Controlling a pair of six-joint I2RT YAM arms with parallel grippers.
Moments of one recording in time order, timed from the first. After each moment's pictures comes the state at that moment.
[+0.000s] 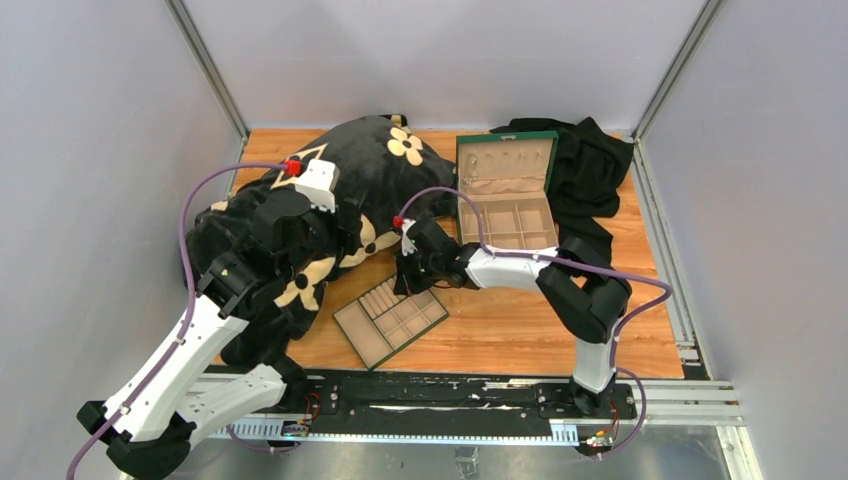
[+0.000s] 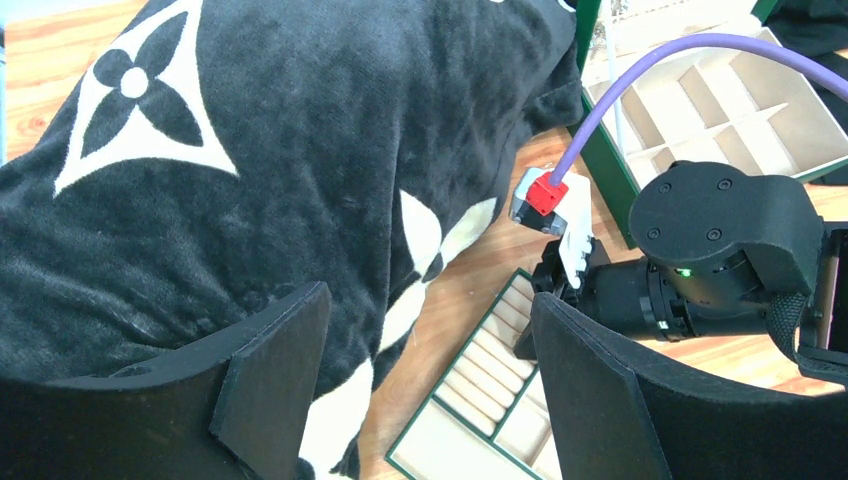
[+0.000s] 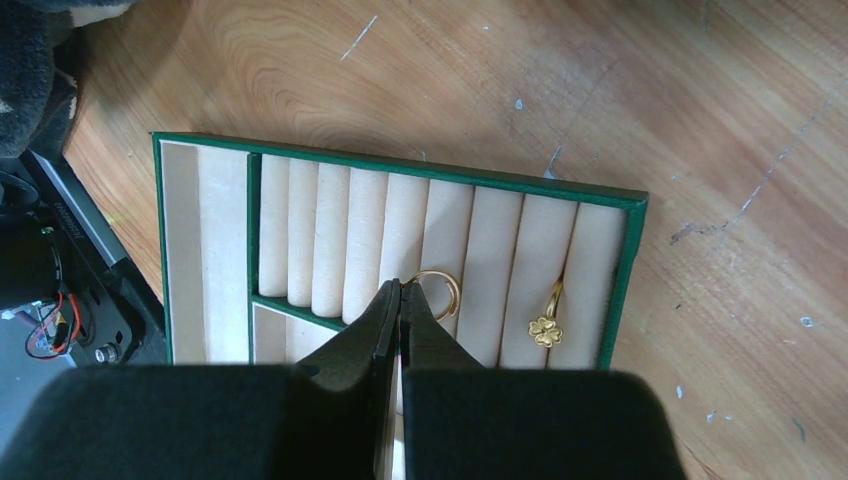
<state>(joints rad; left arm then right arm) -0.63 0.88 1.13 -0.65 -0.31 -0.15 0.91 1.86 1.11 -0.01 -0.28 0.42</state>
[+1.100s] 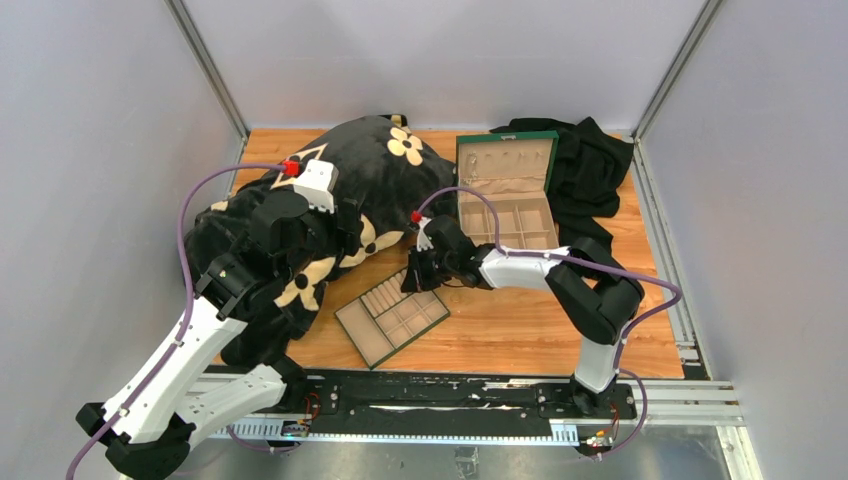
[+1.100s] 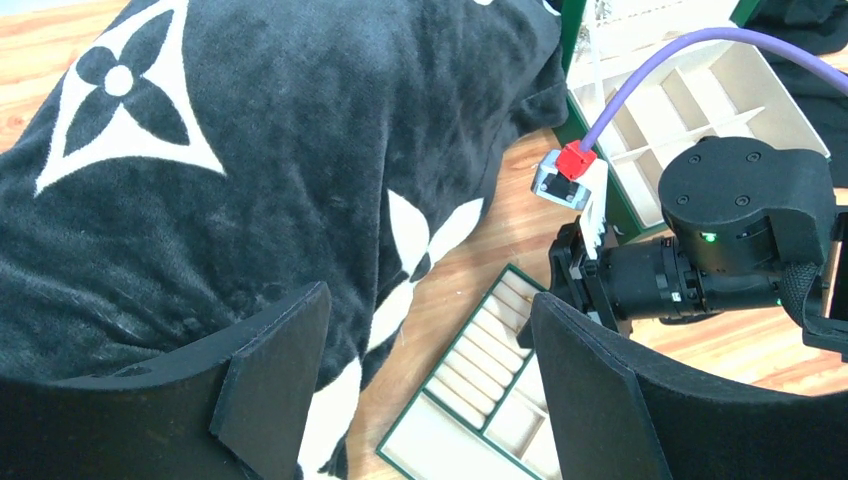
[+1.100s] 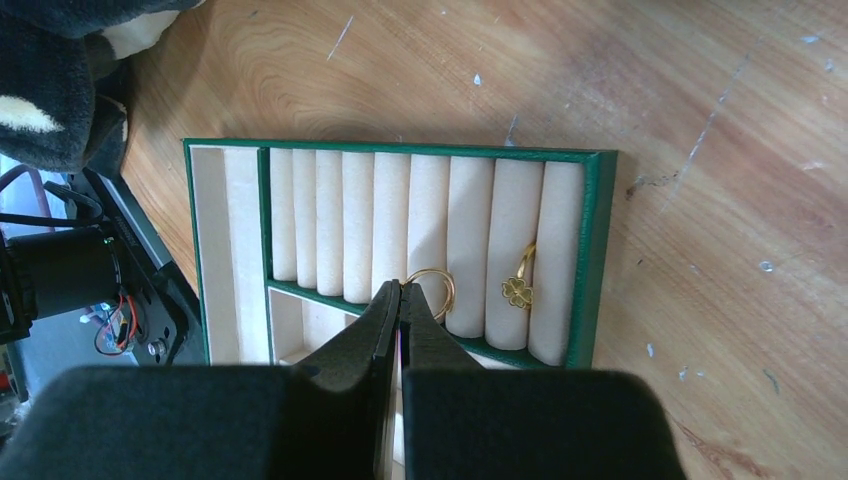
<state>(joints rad) -0.63 0.87 1.13 -0.65 -0.29 -0.17 0.84 1.81 1.00 0.09 -0.34 0.52</state>
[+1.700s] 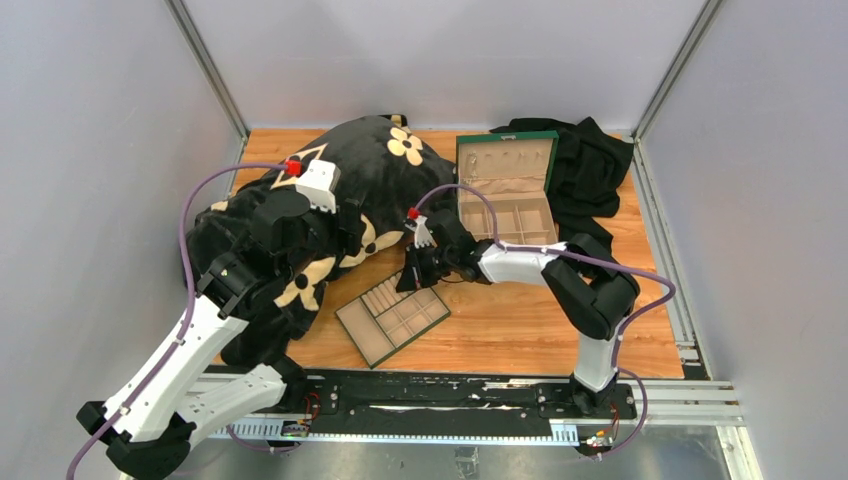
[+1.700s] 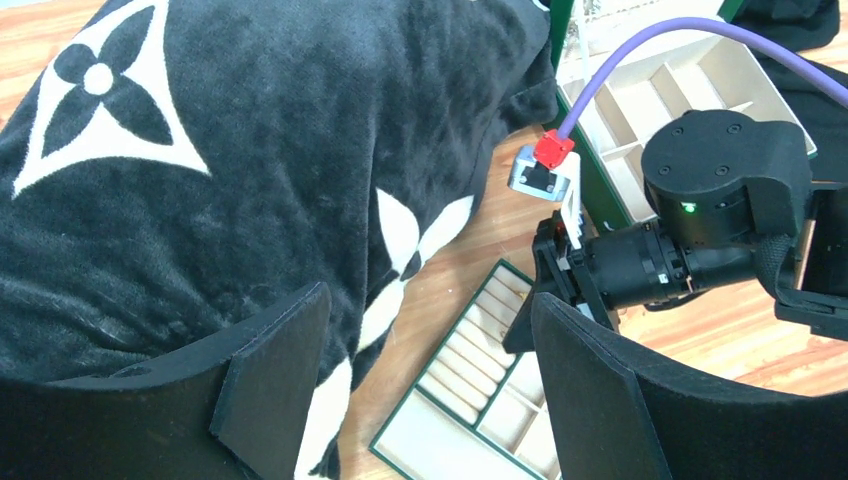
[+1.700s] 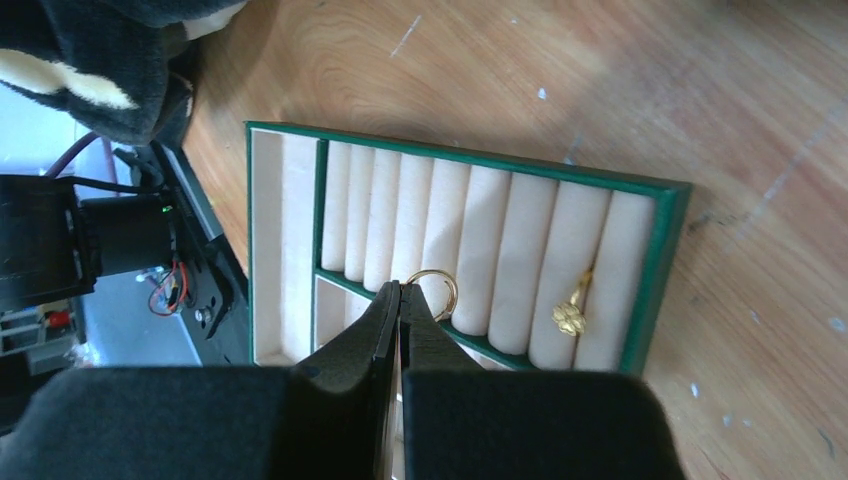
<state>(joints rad) -0.63 0.87 1.13 -0.65 -0.27 -0.18 0.82 1.83 1.02 0.11 -0.49 0.51</state>
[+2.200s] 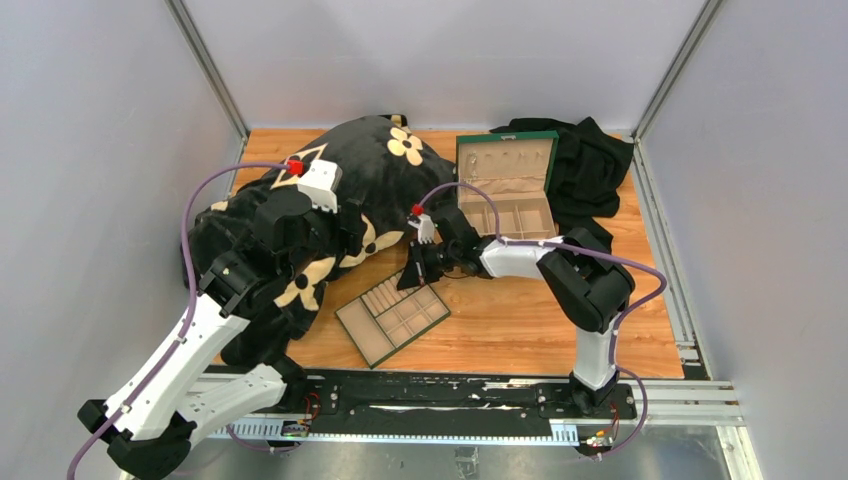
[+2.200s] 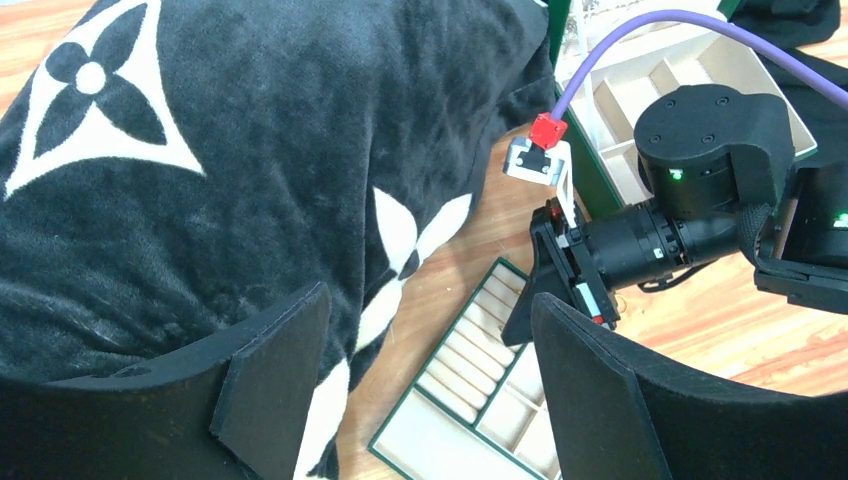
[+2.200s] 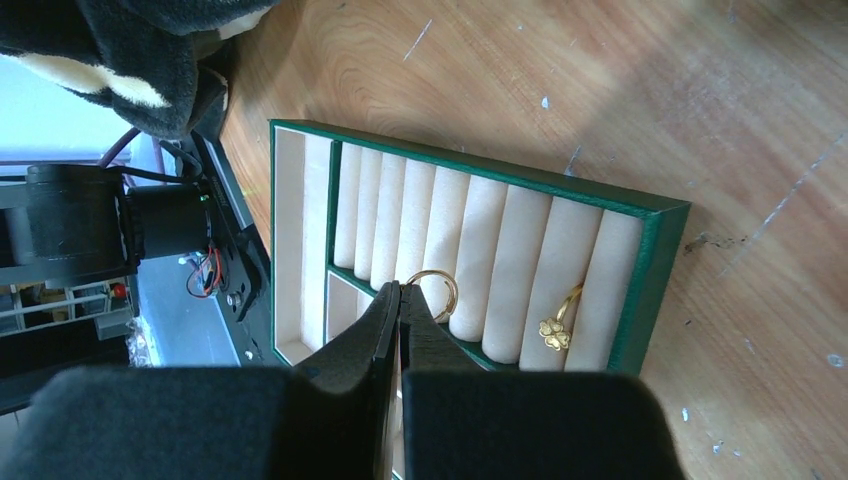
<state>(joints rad) -0.63 0.88 1.13 -0.65 -0.26 -0.18 0.77 1.88 1.04 0.16 -0.63 0.54</state>
